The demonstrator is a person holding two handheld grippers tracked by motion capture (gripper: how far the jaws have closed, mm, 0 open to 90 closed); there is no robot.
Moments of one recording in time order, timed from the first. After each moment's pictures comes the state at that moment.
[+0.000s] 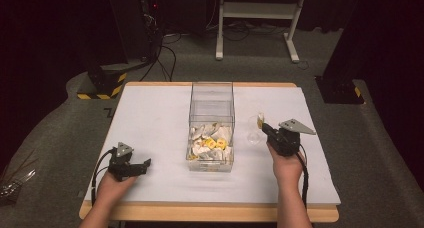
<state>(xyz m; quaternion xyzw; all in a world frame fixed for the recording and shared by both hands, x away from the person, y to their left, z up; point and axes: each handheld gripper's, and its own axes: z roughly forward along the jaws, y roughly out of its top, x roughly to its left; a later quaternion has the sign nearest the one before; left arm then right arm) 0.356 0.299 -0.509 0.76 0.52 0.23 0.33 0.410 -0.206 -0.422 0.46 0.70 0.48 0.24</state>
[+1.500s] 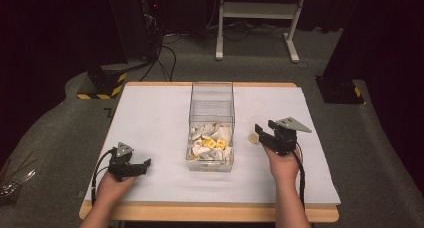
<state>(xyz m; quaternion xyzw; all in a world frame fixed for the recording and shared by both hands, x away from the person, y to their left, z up) 0.356 0.299 -0.509 0.76 0.52 0.23 0.33 0.418 -0.198 -0.426 0.48 0.70 0.47 0.26</state>
